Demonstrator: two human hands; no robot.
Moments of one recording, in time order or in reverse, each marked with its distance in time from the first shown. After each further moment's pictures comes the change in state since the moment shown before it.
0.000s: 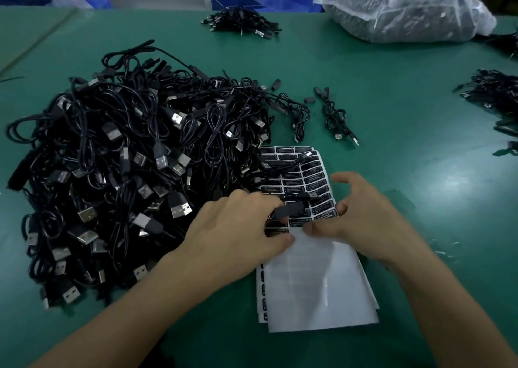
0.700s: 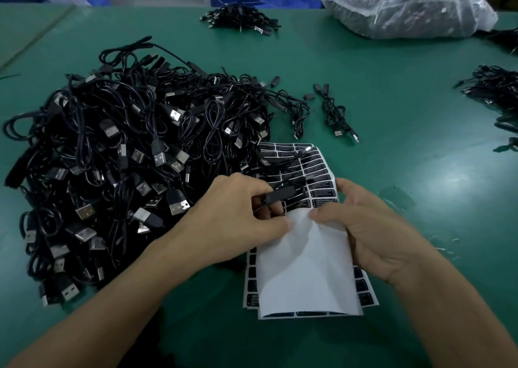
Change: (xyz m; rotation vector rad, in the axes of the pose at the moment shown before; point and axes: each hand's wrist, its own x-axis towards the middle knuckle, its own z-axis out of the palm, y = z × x) left_hand 0.003 -0.010 -0.010 -0.513 -0.008 0.000; right_hand -0.007 -0.003 0.008 0.796 -0.253 0.113
